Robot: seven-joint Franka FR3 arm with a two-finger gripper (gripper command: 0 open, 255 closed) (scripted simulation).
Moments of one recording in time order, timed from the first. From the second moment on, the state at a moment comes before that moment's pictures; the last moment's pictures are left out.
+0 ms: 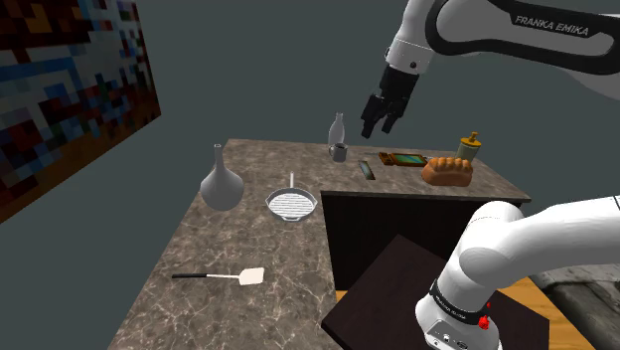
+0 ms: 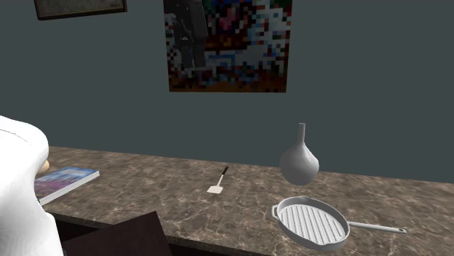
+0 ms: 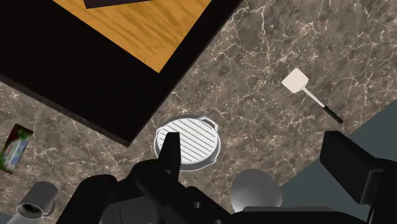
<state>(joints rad) 0.02 -0.82 0.01 -2.29 0.05 1.63 0.13</state>
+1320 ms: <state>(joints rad) 0.14 -0.33 0.11 -2.33 0.08 2.13 -0.01</state>
